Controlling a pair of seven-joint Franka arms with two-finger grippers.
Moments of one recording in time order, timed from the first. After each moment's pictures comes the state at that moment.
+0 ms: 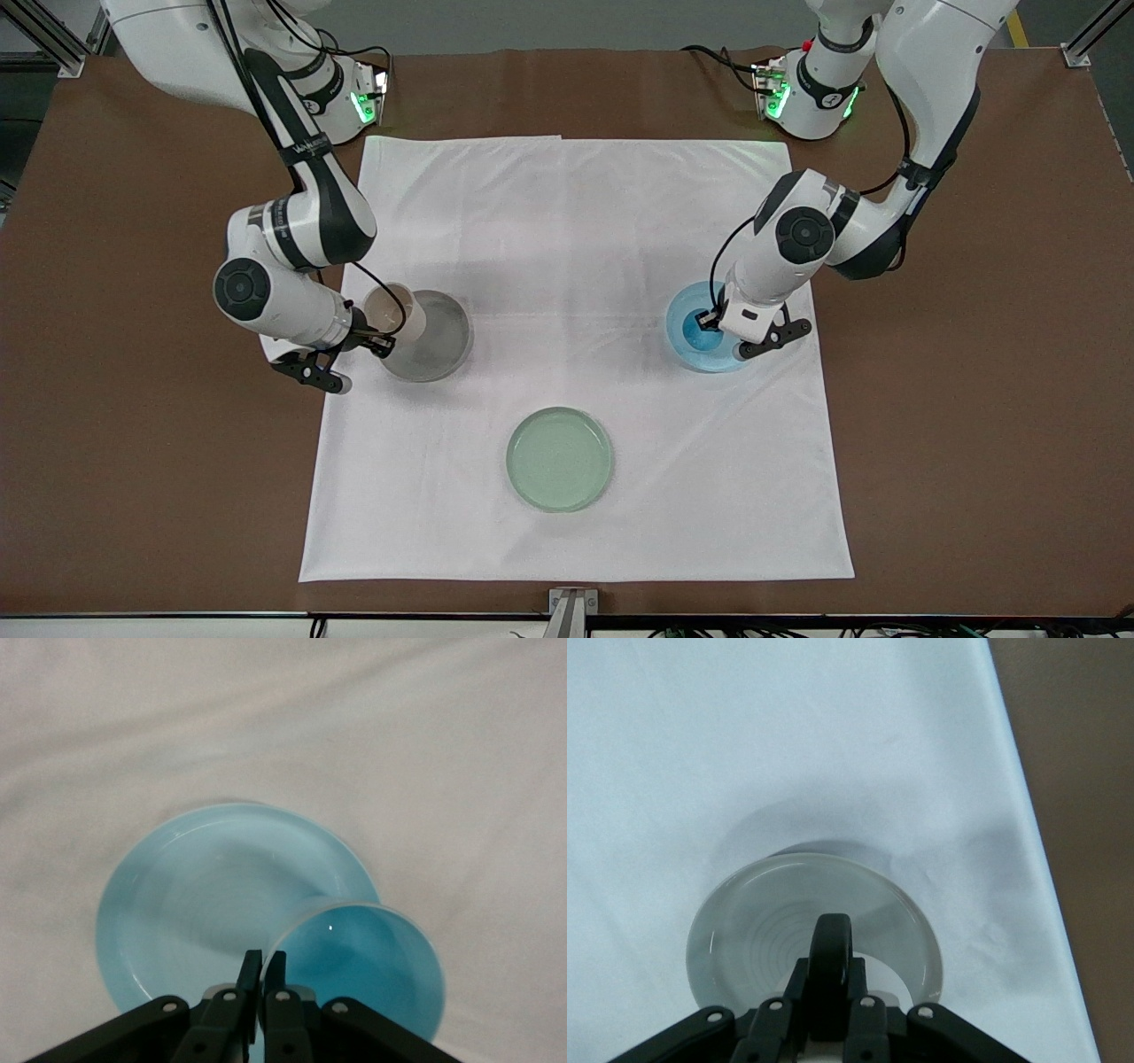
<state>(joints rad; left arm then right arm) 0.04 0.40 -0.51 -2.09 0.19 2.45 -0.96 0.27 0.39 0.04 -1.97 0.15 2.29 0.56</state>
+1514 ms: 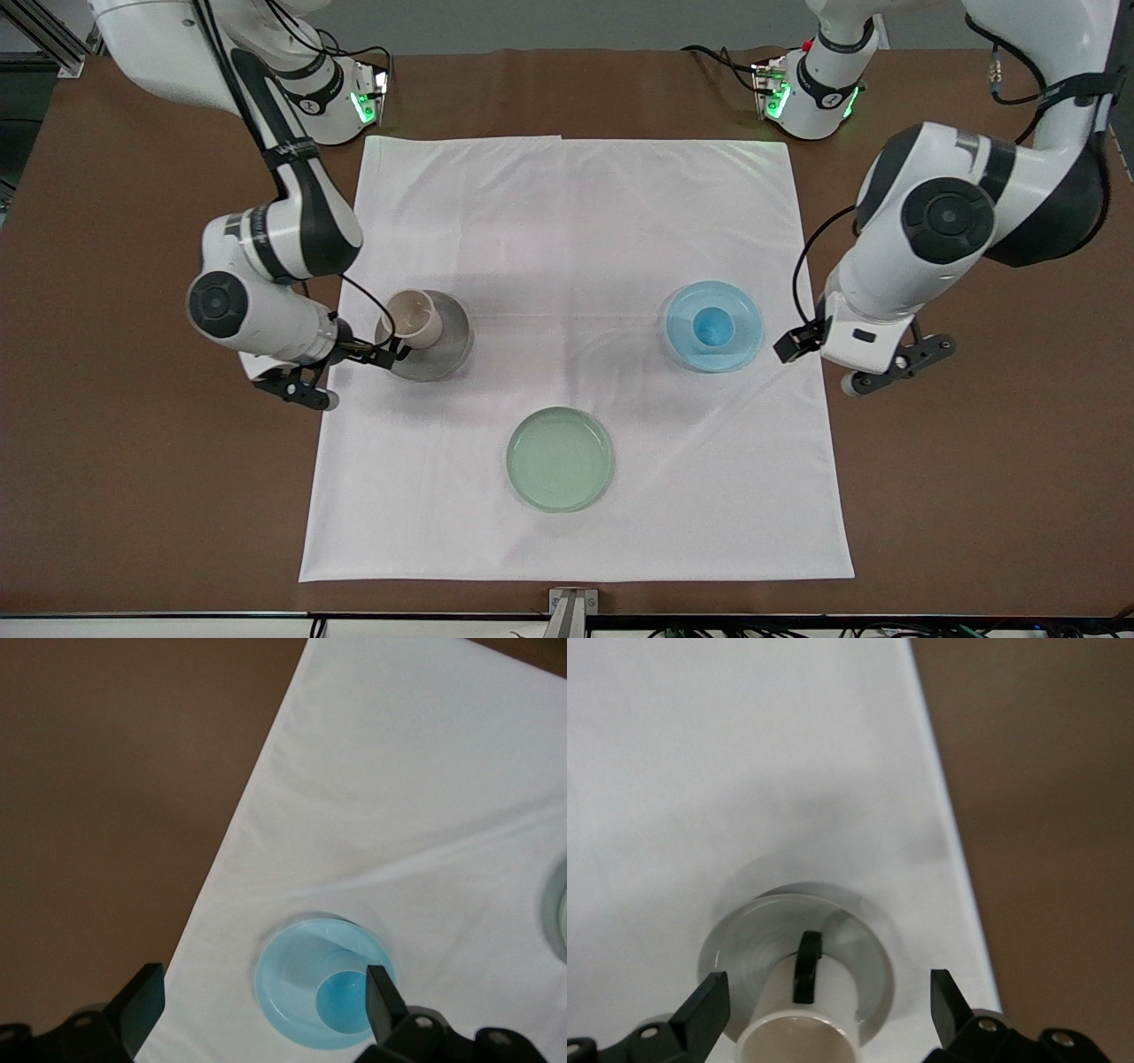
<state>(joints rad) 0.11 0.36 -0.50 -1.49 0.26 1.76 -0.84 0.19 0.42 0.01 -1.70 0.09 2.01 0.44</state>
